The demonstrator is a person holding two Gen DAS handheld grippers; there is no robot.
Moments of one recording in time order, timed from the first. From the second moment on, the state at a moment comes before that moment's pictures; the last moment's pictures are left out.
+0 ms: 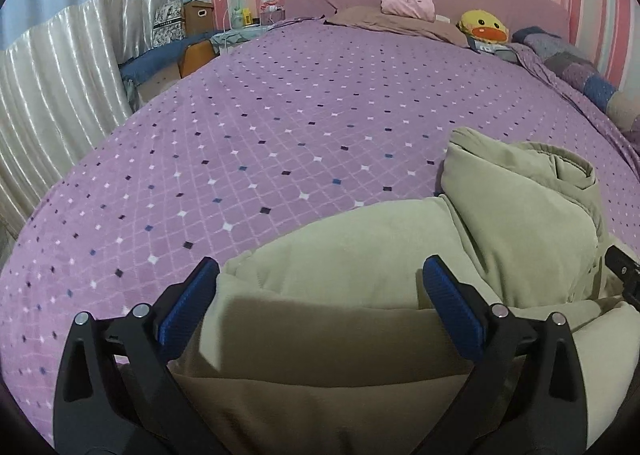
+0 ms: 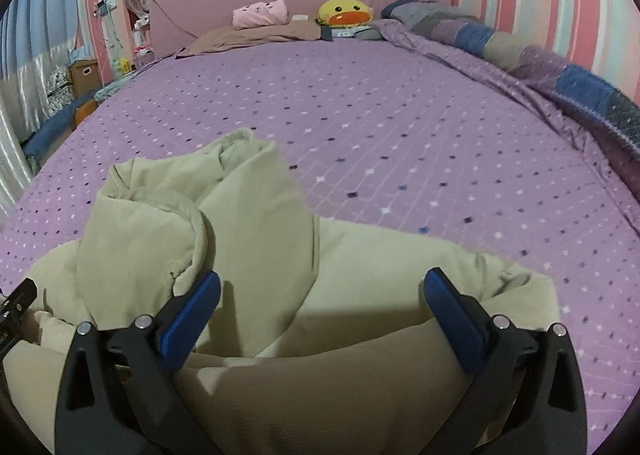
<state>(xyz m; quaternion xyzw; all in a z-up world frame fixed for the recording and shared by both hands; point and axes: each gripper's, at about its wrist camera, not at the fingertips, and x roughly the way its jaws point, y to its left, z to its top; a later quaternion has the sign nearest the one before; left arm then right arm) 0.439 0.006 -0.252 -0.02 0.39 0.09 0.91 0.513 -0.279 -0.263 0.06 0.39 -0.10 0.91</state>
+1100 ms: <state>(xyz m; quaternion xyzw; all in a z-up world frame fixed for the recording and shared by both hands) 0.449 0.014 -0.269 -0.04 0.39 0.06 0.92 0.527 -0.286 -0.281 0.08 0.40 -0.06 0.91</state>
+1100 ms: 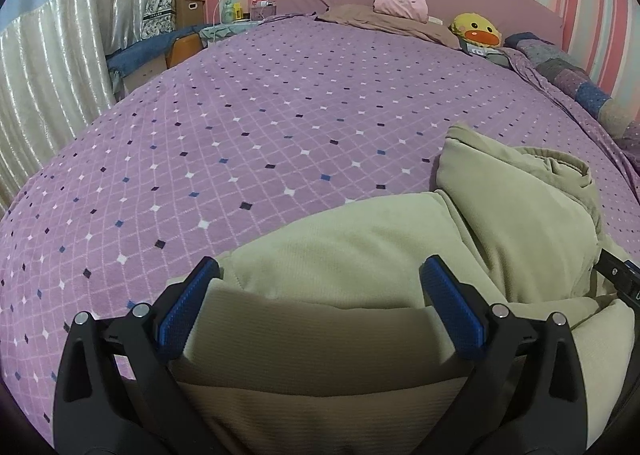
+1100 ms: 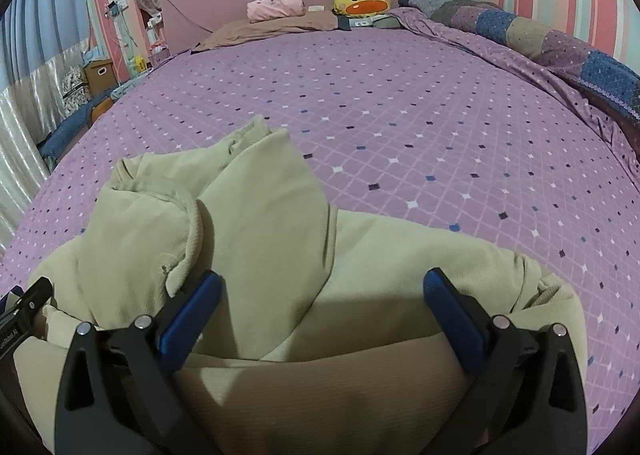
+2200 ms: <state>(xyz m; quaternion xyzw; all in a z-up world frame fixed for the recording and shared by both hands) 0.294 0.009 -0.167 0.01 0.38 0.05 0.93 0.362 -0.293 -0.174 0.08 0.33 -0.02 0.94</state>
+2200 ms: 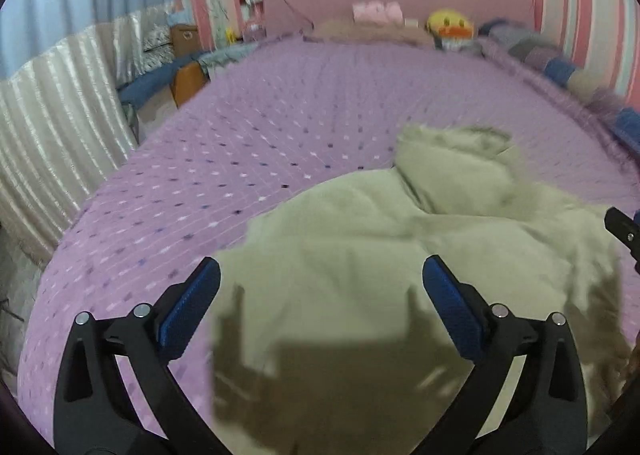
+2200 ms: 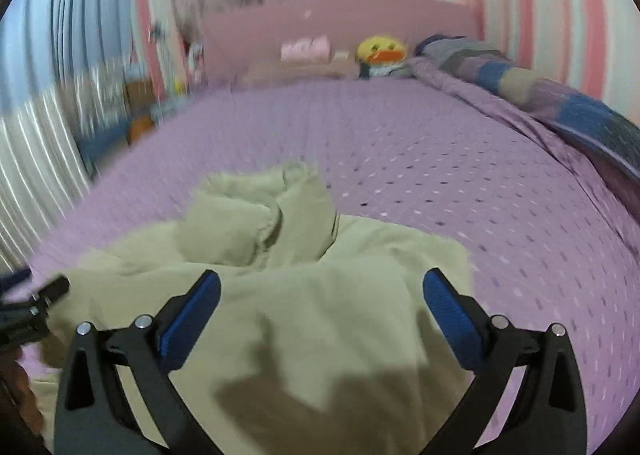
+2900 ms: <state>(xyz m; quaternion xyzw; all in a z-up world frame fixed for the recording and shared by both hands) 0.050 0.109 -0.196 -0.08 0.44 0.04 0.89 0.066 -0.363 -0.183 0.04 0.37 -0.09 0.92</state>
